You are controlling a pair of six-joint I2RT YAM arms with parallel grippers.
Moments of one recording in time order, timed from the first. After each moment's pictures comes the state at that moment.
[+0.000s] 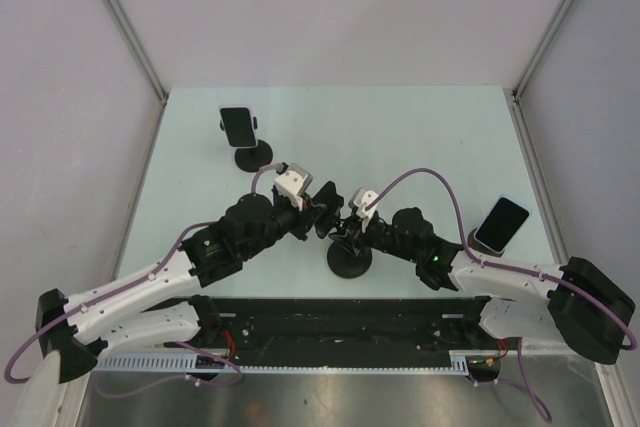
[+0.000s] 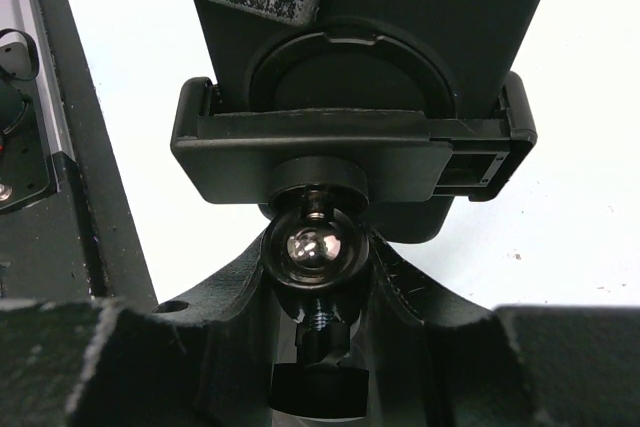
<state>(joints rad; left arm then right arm) -0.98 0.90 0.74 -0.08 -0.20 -0.17 0.93 1.15 0.46 0.52 -0.16 0.01</state>
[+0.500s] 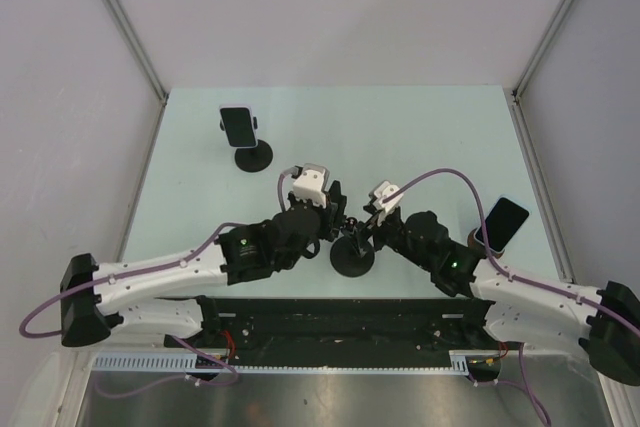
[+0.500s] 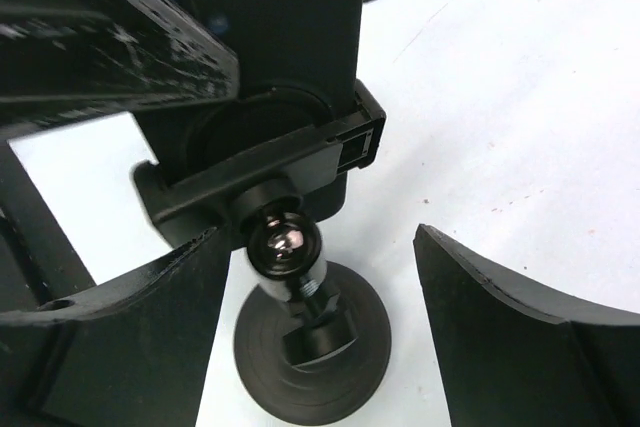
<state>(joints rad) -1.19 1.10 0.88 -0.16 -0.64 -0.45 0.96 0.98 0.48 0.30 0.11 0.07</state>
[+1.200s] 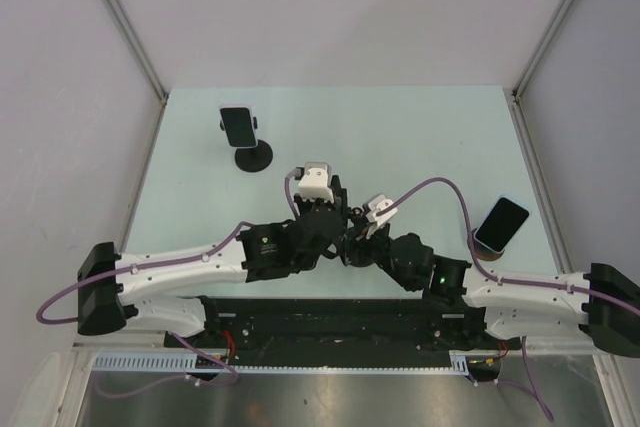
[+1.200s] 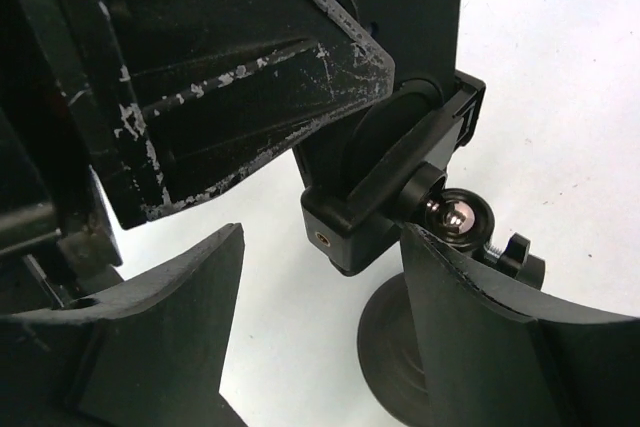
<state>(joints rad) -1.25 1.24 0.97 -0.19 -0.89 -0.65 1.22 0.99 0.49 0.38 0.46 0.21</state>
